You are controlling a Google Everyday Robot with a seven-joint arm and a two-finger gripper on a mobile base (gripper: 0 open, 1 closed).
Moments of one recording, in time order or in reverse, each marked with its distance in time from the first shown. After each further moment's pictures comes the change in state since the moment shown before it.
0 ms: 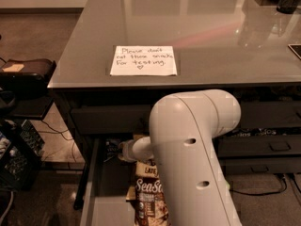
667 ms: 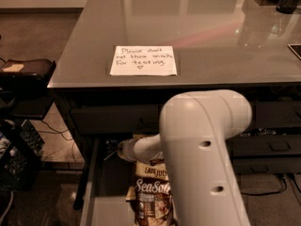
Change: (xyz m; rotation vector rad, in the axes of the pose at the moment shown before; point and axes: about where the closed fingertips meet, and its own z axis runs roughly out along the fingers) arm -0.015 -0.007 -0.018 0.037 -0.038 0.013
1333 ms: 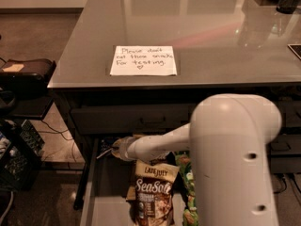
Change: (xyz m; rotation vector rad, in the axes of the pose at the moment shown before) arm -0.046 -0.003 -0.039 0.005 -0.106 0.042
